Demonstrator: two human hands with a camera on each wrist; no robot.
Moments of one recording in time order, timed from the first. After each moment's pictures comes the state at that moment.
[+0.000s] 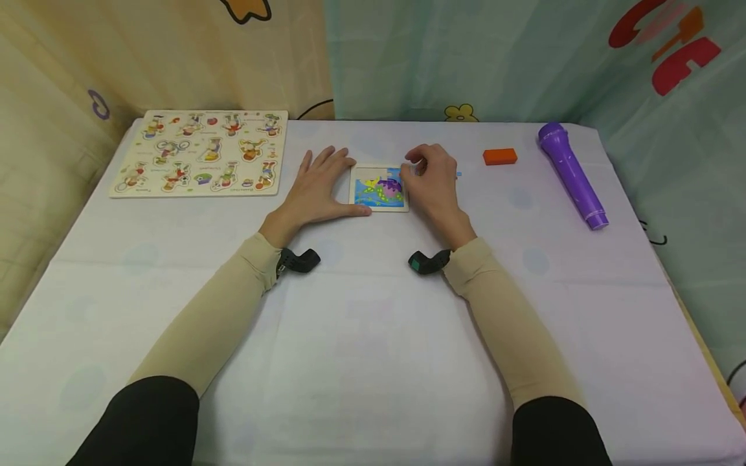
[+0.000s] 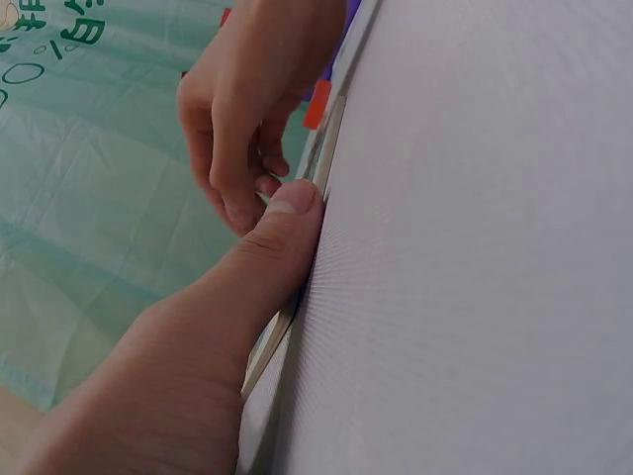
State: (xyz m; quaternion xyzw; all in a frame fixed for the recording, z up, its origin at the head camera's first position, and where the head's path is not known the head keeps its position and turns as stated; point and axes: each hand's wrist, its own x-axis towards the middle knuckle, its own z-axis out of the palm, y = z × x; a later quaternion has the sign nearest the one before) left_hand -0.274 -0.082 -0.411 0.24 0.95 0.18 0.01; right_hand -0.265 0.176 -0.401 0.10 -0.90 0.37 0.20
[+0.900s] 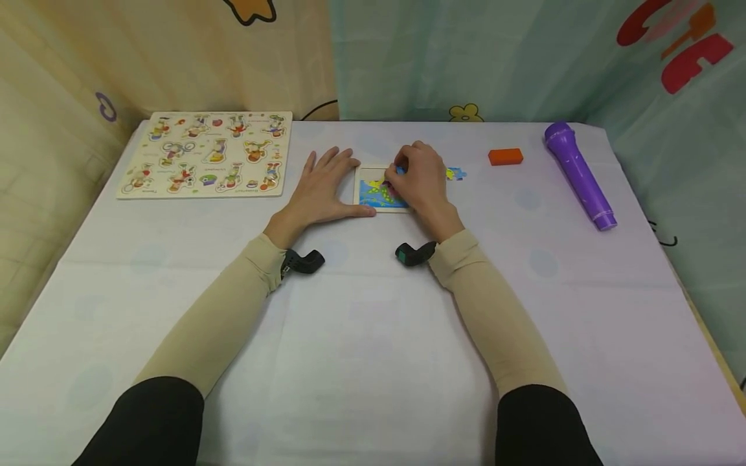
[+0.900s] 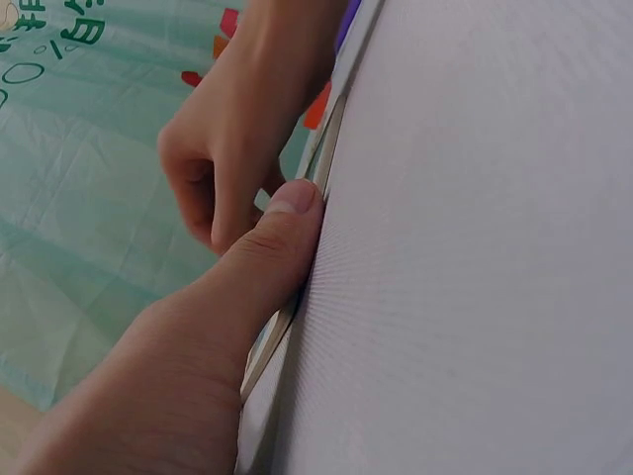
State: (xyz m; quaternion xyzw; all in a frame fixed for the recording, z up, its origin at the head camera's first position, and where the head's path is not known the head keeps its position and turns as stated) left_hand -0.274 -0.080 -0.411 0.24 0.96 0.18 0.00; right_hand -0.279 0.151 -0.401 0.13 -0.93 0.28 0.18
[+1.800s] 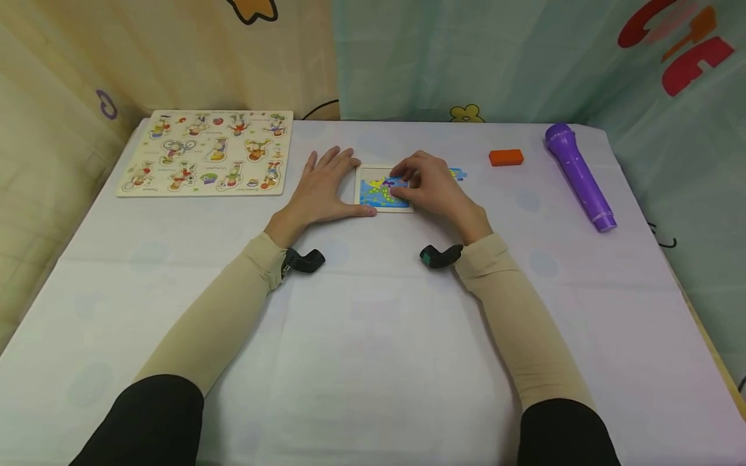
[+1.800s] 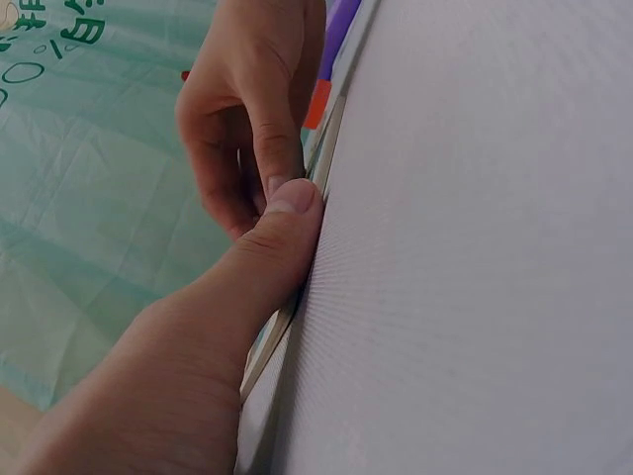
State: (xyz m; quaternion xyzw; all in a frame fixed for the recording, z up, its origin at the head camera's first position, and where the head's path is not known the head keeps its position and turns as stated) left_hand -0.273 -0.080 -0.408 0.24 0.95 0.18 0.01; right_hand -0.268 0.184 -0.383 0.23 -0.92 0.32 -0.02
